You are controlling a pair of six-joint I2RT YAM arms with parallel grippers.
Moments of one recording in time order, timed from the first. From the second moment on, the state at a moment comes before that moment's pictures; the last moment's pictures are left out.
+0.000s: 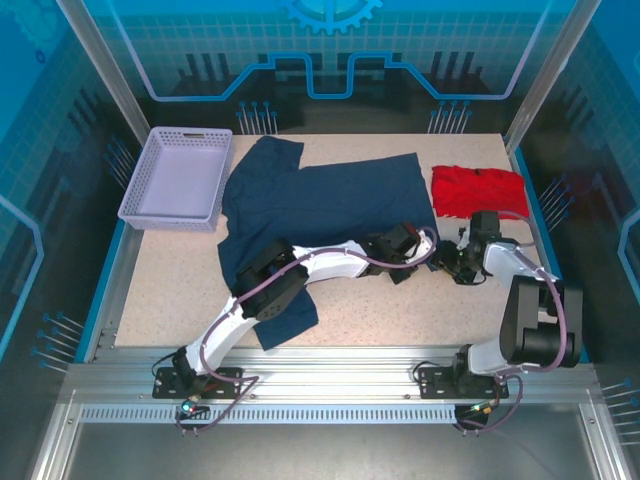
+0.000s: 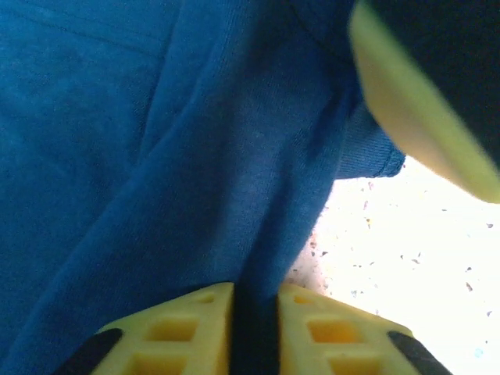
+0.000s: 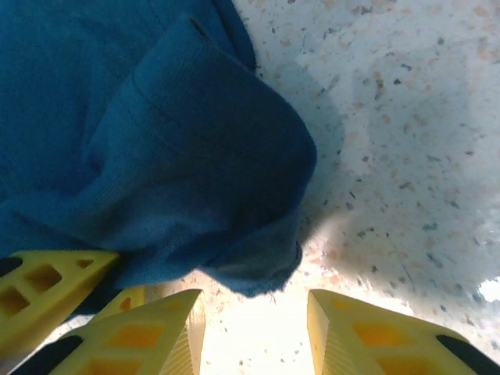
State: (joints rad) left arm -0.96 2.36 1.76 -0.25 0.00 0.10; right arm -0.16 1.46 0.73 -0.51 -0.31 0.43
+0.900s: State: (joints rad) left arm -0.81 2.08 1.36 0.06 0.42 -0.27; right arm -0.01 1.39 1.00 -0.71 0.10 0.29
